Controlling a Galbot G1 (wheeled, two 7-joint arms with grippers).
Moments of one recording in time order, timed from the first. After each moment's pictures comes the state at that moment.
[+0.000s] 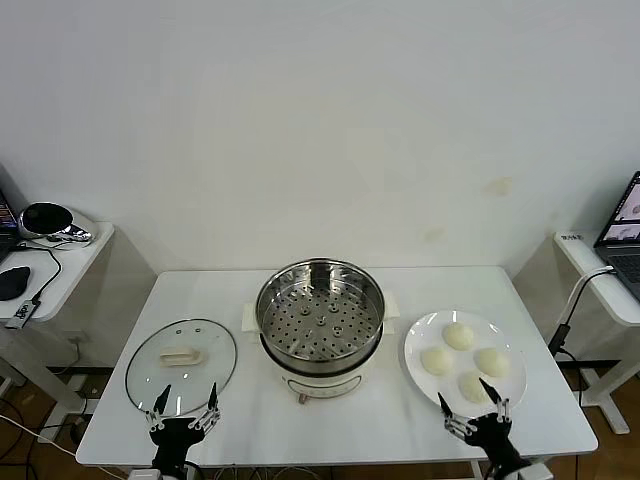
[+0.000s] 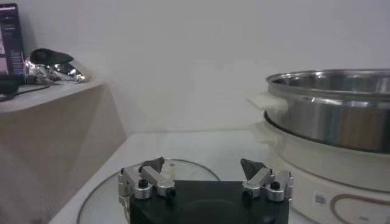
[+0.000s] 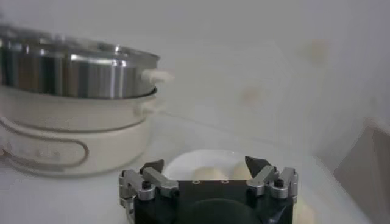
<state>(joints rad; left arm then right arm) 1.73 -1.28 -0.53 -2.08 -0.18 0.05 -0.20 -1.67 1.17 0.74 1.94 0.04 0.05 -0.23</state>
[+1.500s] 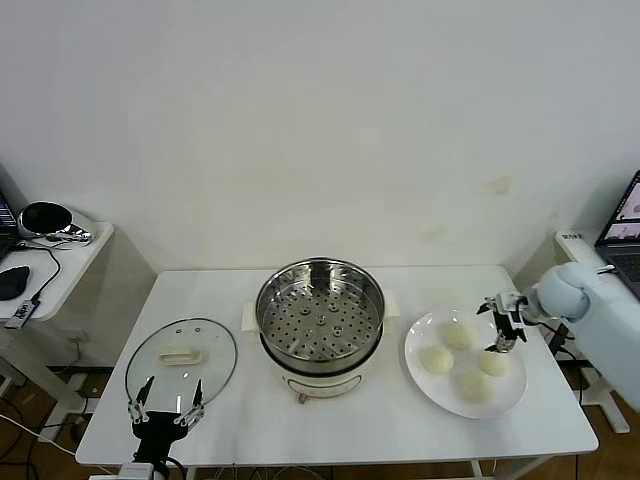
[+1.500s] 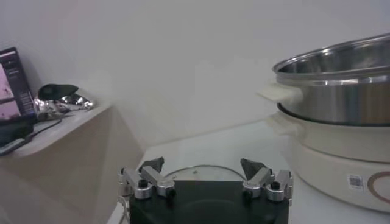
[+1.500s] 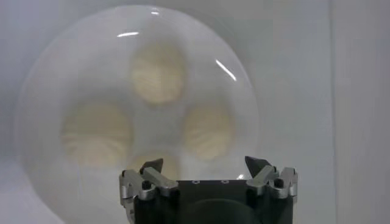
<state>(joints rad) 1.75 -1.28 -0.60 -2.10 -0.04 0.10 -0.17 -0.25 0.65 -0.39 1.21 -0.29 -0.11 -1.09</state>
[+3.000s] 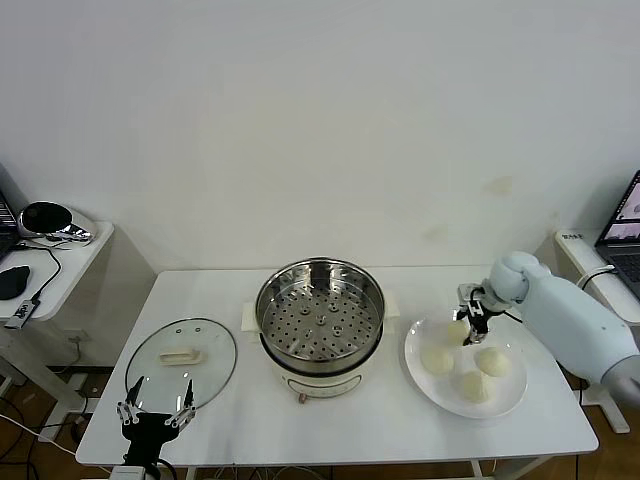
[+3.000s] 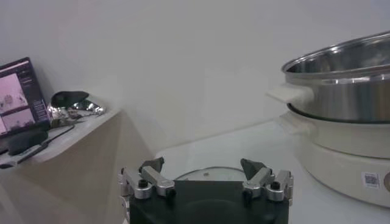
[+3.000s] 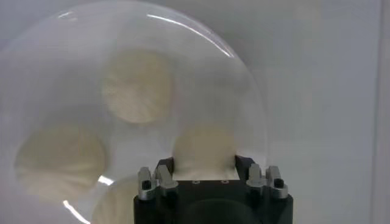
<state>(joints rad) 1.77 -1.27 -0.63 -2.11 -0.02 0.08 -0.17 -0.06 0.81 -0.60 1.00 -0.29 -0.10 -1.14</state>
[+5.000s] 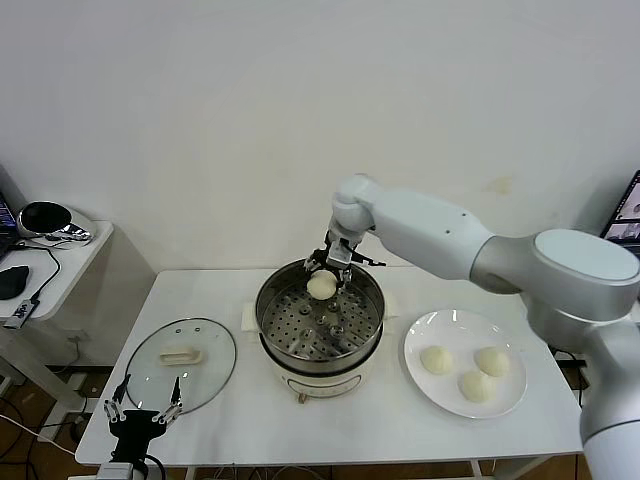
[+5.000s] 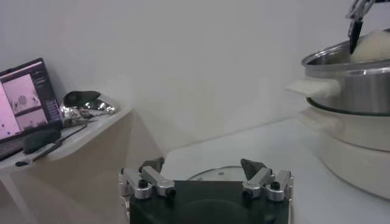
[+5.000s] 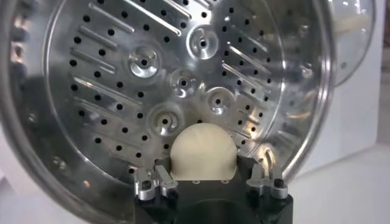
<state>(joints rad) 1.74 -1.26 -0.67 -2.05 -0.05 0.05 -0.17 0.41 1.37 -1.15 0.89 -0.32 0.64 -0.97</state>
